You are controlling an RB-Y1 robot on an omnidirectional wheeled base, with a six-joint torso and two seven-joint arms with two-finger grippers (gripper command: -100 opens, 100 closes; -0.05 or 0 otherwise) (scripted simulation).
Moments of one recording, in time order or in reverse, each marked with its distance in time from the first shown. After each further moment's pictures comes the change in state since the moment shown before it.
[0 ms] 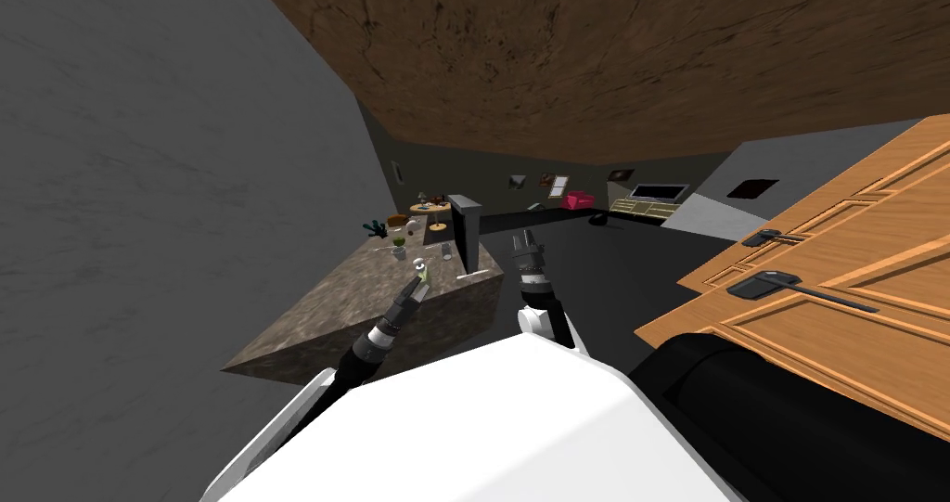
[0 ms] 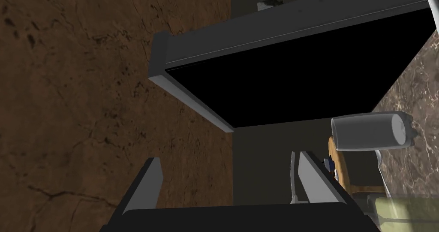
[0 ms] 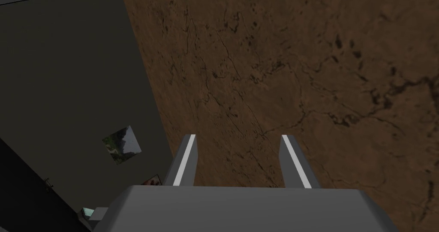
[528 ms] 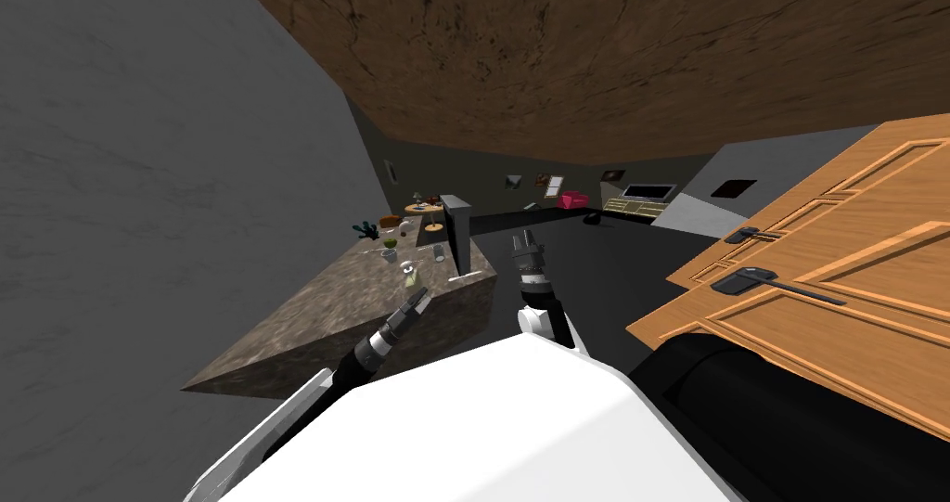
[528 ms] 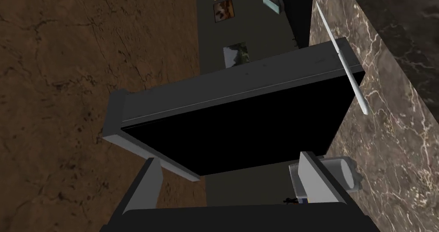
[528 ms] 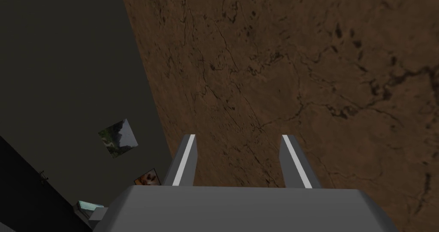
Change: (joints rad) left arm -0.042 0.164 -0.080 0.065 -0.020 0.014 0.067; right arm 0.000 0.000 0.000 0.000 0.000 0.000 0.000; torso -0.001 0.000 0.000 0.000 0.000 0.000
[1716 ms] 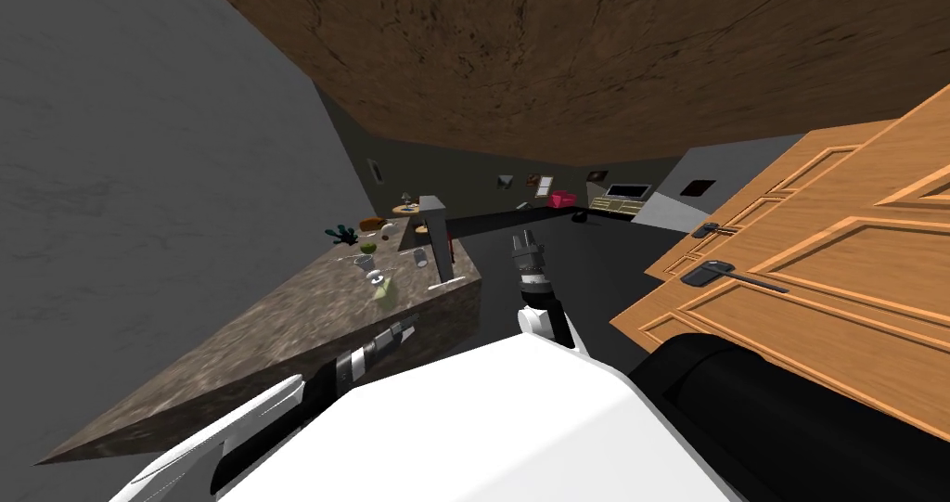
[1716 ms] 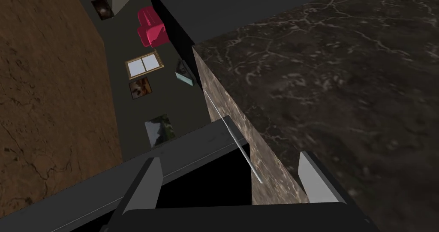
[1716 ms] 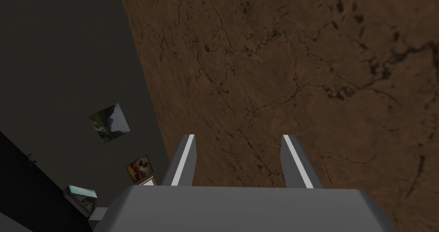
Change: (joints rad) left arm -0.094 0.374 -0.181 0.140 -0.046 0.035 0.155; right arm 0.000 0.000 0.000 0.000 0.000 0.000 0.000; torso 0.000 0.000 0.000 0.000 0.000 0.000
